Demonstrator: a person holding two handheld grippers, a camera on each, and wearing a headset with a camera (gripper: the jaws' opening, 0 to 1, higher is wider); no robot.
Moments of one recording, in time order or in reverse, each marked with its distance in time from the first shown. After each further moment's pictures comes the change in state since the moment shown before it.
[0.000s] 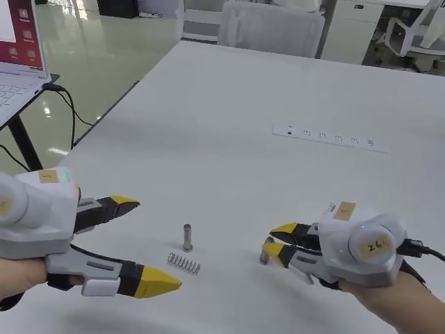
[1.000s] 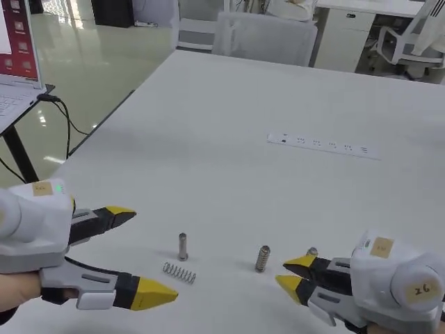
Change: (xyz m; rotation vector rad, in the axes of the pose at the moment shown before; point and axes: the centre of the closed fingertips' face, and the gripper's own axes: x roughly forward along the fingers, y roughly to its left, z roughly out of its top) left arm -0.001 -0.004 0.003 0.000 -0.005 -0.001; right arm -0.032 0.023 -0.021 0.120 -0.020 0.008
